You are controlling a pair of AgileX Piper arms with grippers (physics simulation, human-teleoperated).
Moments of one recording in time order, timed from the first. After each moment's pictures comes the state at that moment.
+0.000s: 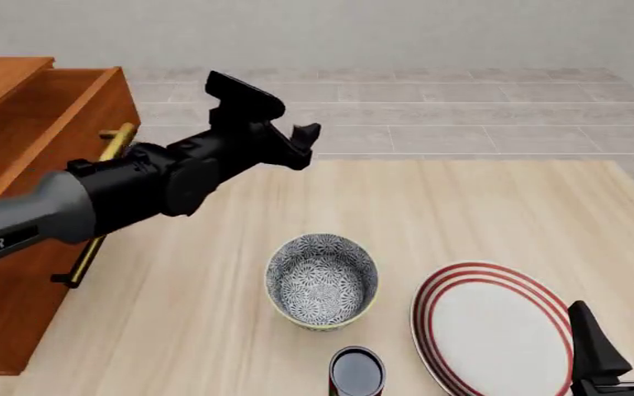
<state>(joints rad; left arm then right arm) -0.54 1.64 -1.20 -0.15 0.12 0.01 0.00 0.00 -0.01 -0.02</state>
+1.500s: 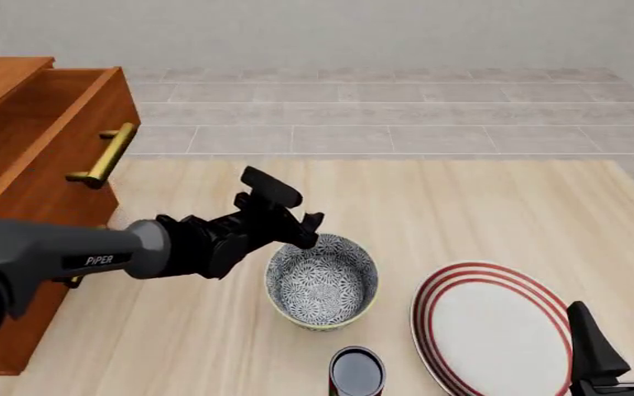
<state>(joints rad) -0.56 1.88 -1.03 -0.32 0.10 0.01 0.00 0.00 -0.01 -0.04</state>
